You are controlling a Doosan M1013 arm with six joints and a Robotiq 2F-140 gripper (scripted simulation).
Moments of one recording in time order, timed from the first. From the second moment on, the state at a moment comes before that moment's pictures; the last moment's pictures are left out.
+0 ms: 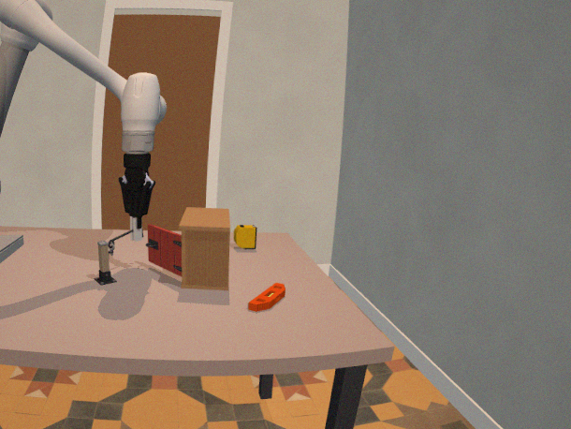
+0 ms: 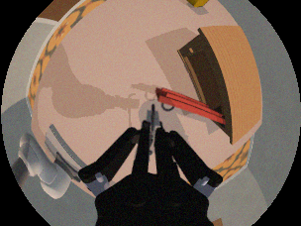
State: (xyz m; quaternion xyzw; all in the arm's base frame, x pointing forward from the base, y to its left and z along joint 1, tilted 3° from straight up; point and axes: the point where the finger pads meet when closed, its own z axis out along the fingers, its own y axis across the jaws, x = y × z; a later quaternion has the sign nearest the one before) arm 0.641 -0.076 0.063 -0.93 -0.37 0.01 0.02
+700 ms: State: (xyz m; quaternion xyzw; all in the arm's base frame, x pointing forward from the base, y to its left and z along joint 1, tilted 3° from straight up) arm 0.649 -0.086 0.062 -0.95 -0.30 0.01 0.02
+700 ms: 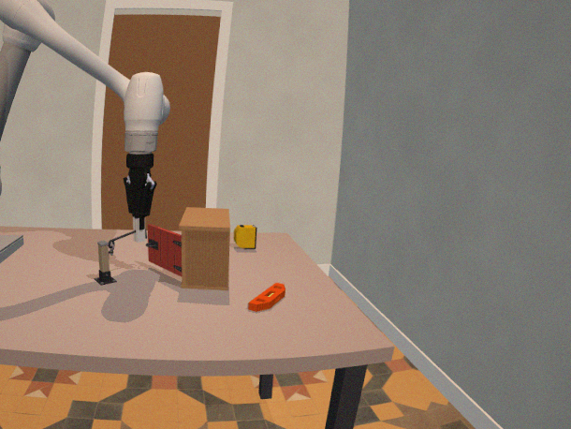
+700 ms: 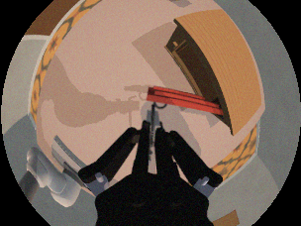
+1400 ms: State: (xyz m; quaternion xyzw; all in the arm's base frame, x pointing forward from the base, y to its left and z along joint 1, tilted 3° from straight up) arm 0.656 -0.097 0.062 -0.97 -0.24 0.02 0.02
